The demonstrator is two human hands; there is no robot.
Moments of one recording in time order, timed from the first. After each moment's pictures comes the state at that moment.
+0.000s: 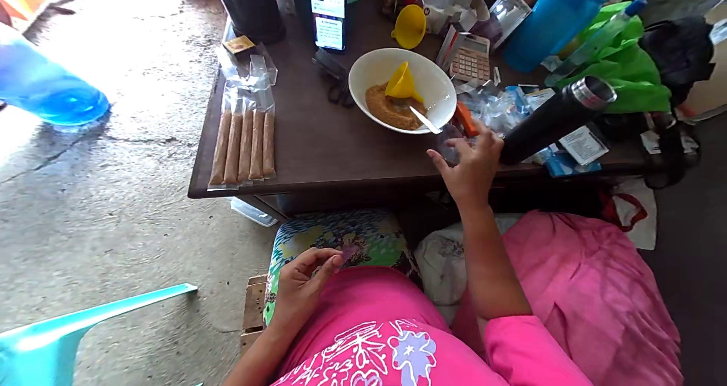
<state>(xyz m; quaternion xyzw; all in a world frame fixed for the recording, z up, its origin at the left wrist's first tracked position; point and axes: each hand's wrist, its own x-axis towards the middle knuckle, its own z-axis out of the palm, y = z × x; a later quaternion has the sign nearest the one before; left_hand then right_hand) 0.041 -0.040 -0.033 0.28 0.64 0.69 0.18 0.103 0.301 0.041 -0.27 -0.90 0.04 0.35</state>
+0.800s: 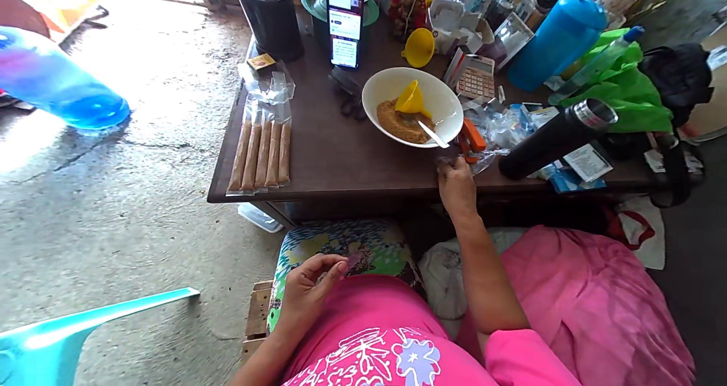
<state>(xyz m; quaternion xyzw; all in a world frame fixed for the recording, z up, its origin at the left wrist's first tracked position) 0.038 -0.043 -0.032 0.28 0.63 0.70 0.18 0.087 0.295 0.006 -0.31 -0.92 0.11 0.22</state>
